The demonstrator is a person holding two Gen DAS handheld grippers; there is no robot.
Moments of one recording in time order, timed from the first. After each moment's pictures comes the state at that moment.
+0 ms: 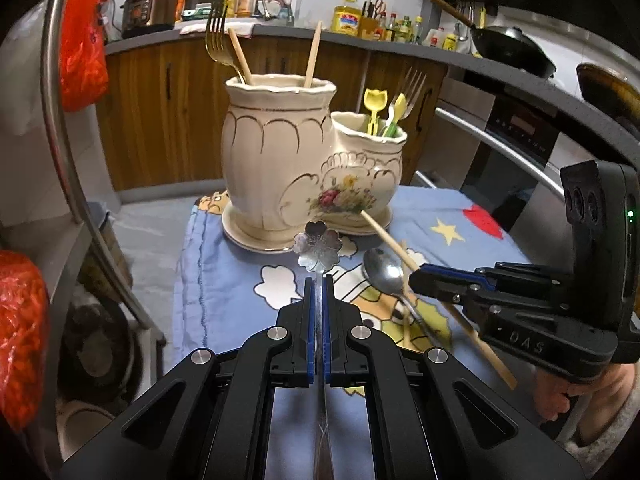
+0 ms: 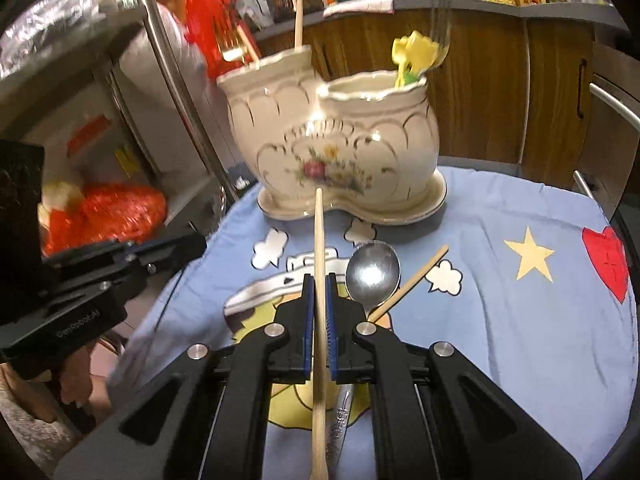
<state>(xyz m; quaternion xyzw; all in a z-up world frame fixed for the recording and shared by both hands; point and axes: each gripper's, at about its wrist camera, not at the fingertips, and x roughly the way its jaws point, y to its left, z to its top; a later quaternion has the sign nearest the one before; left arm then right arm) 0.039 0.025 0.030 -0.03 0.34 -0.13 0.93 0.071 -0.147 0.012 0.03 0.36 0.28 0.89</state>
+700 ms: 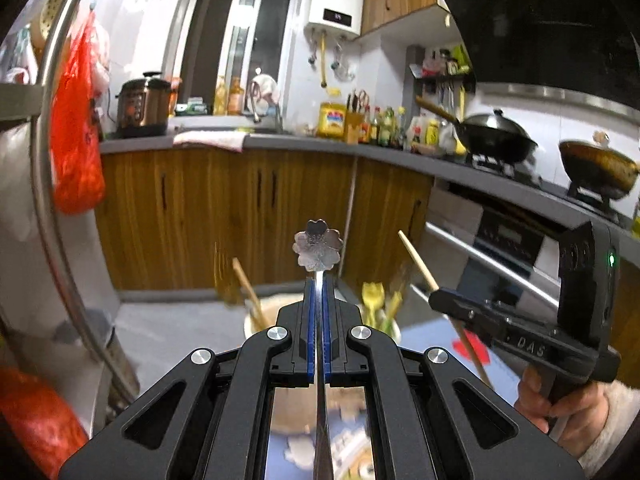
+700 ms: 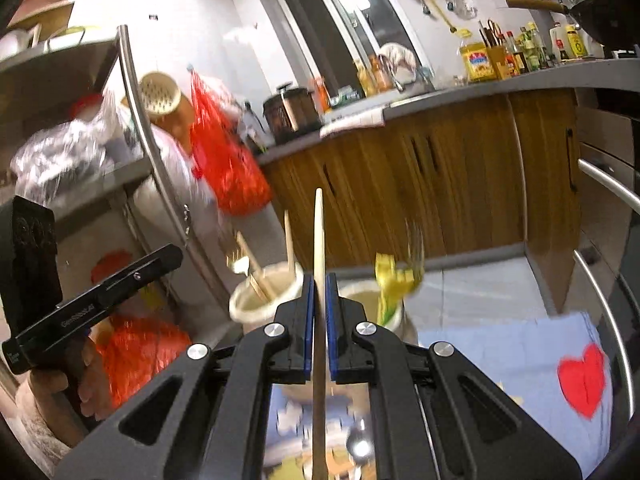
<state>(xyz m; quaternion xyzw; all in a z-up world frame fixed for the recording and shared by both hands) 0.095 0.037 0.160 -0.02 0.17 -0.14 0.97 0.126 -0.175 0.115 0.14 0.20 0.29 0.93</state>
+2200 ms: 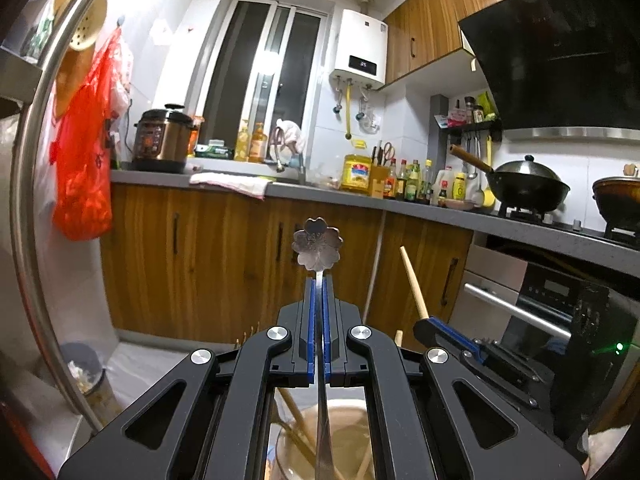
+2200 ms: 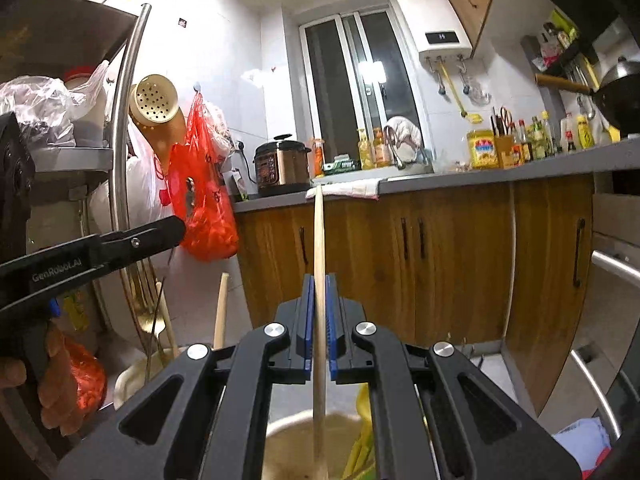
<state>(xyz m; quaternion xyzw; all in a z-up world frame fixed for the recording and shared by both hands) 0.171 0.058 0.134 -0.05 0.07 -0.11 0.99 0.201 -0.124 0.088 0.06 0.06 0.24 0.97</state>
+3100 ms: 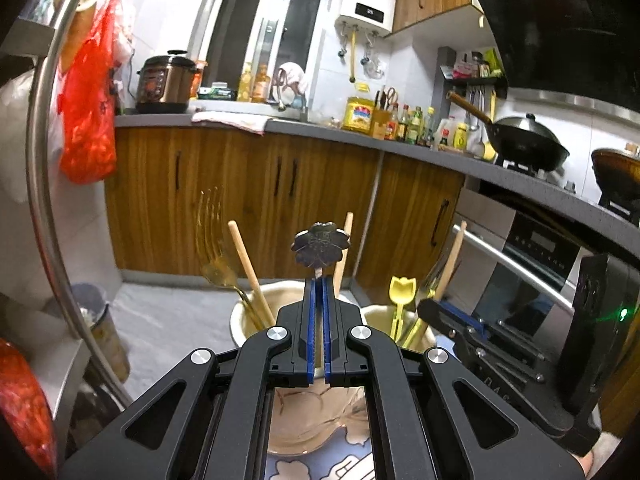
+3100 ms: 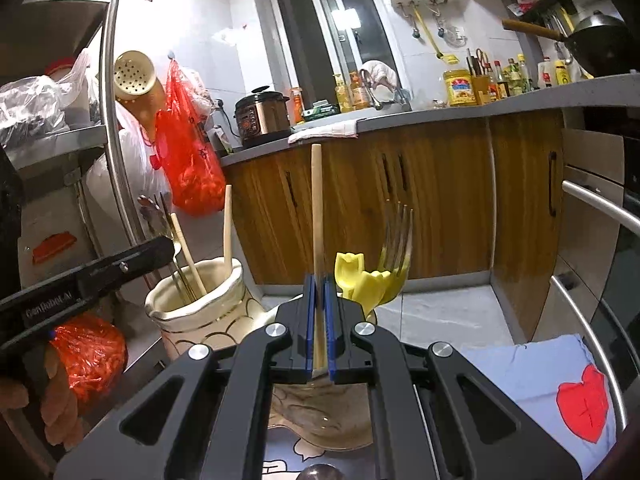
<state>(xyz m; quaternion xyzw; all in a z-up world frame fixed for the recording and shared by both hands) 0.129 0.029 0.107 -0.05 0.18 -0.10 0.98 0.153 -0.147 0.070 0.08 0.16 0.22 0.96</state>
